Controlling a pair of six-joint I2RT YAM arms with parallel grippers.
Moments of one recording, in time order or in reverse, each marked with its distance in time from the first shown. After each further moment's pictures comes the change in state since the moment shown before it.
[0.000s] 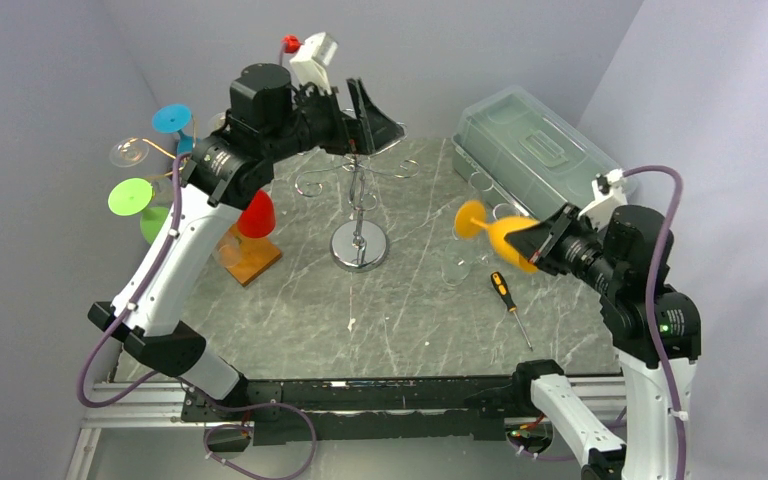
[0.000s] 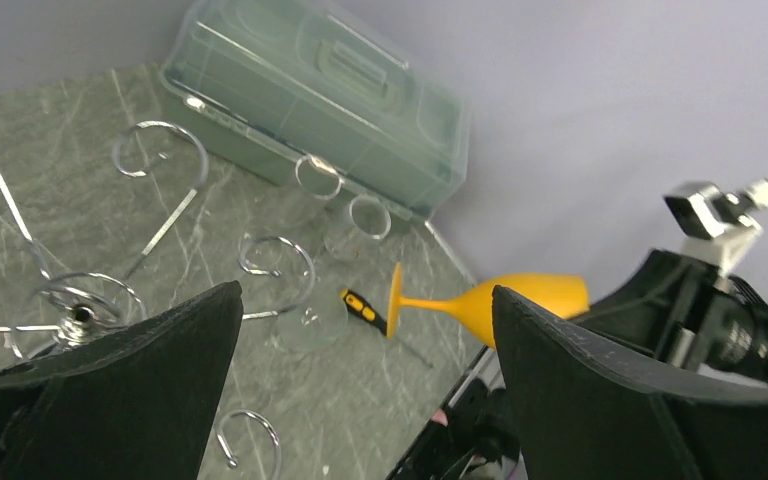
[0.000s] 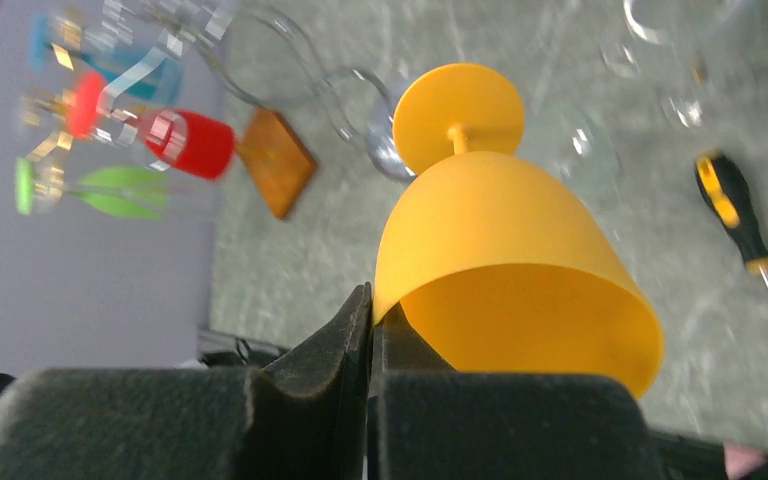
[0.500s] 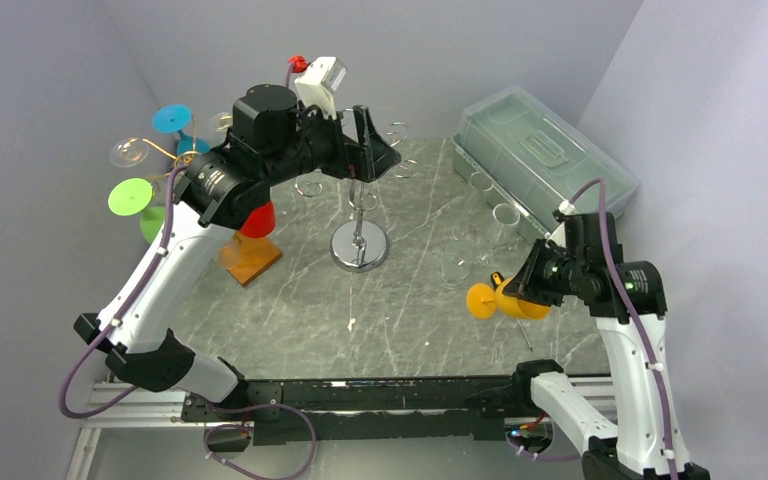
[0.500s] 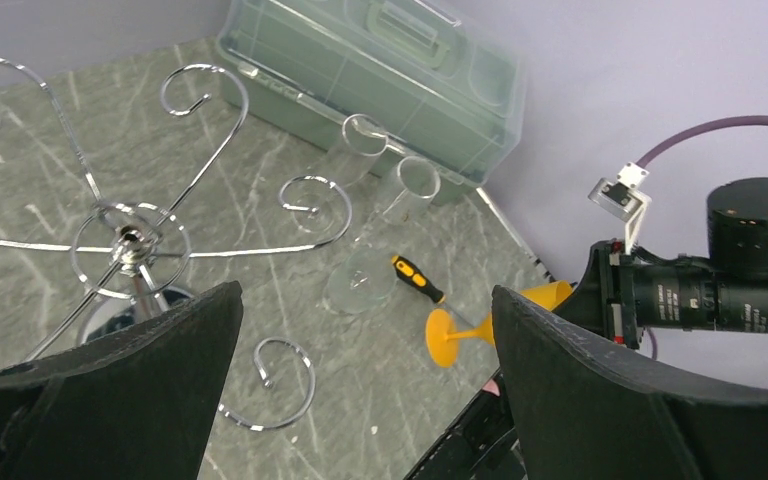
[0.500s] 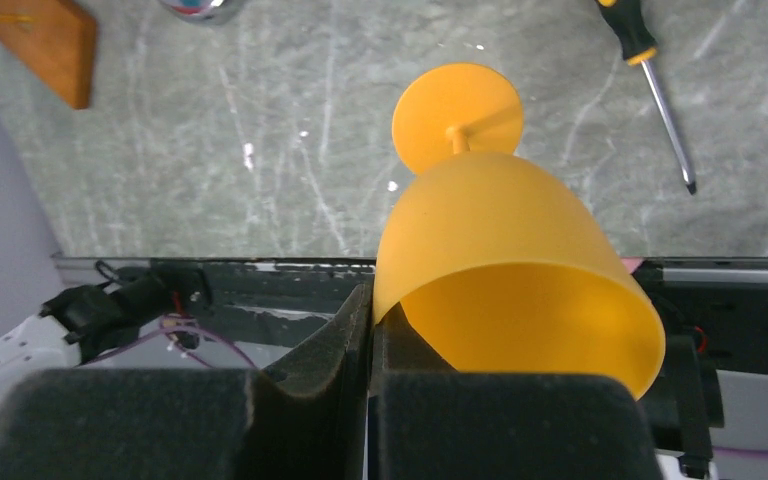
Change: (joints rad) left arm -0.088 -0.100 -0.086 -0.094 -0.142 0.115; right arm 0.018 0.093 -0.188 -0.328 0.098 -0.140
